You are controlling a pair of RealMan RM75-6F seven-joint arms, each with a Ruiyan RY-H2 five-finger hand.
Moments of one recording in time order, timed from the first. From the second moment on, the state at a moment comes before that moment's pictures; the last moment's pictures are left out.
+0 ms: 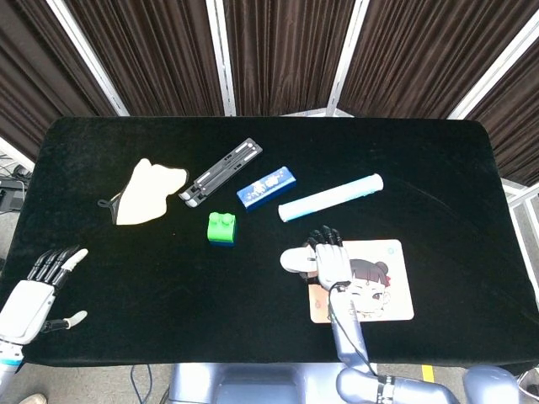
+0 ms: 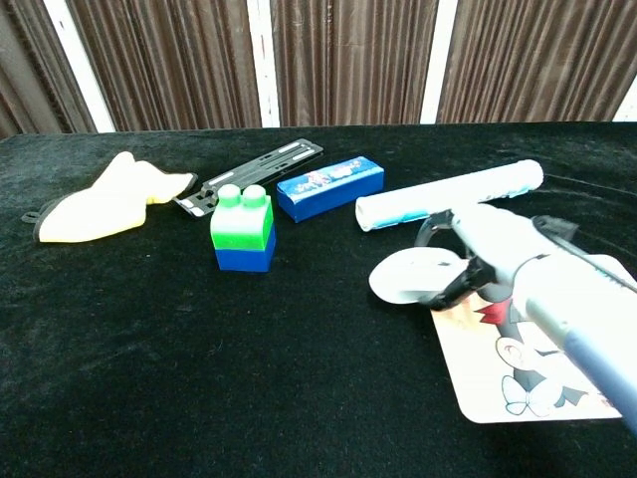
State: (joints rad) left arm -0.13 -1.17 0.10 -1.47 1.69 1.51 -0.20; right arm 0.54 -1.89 0.29 -1.50 -0.93 1.23 -0.60
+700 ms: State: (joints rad) left arm -0.13 -1.17 0.10 -1.49 1.70 1.51 -0.16; right arm 0.47 -1.37 0.18 -1.68 -1.07 0.94 -0.31
